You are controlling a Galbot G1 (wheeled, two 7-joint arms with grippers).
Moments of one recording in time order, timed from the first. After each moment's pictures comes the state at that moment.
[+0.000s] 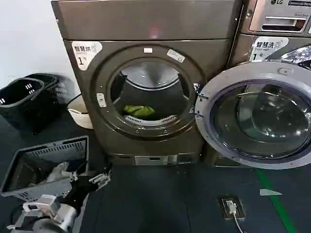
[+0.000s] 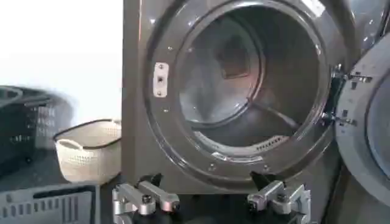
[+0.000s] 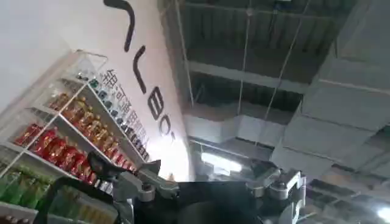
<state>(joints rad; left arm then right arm) 1.53 -1.39 -0.69 -2.39 -0.33 0.58 0.08 -1.91 0.88 2.62 1.65 0.43 -0.18 -0.22</state>
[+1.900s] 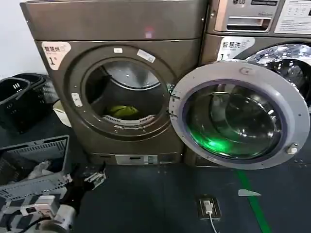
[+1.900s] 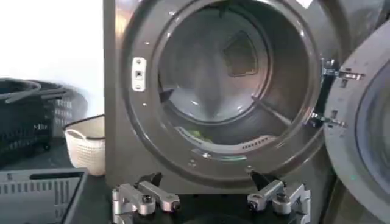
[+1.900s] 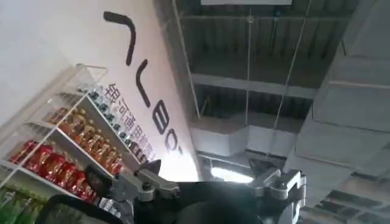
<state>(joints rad) 1.53 -1.40 -0.66 -2.41 -0.33 0.58 -0.07 -1.92 0.88 2.63 1.65 0.50 -0.13 -0.24</state>
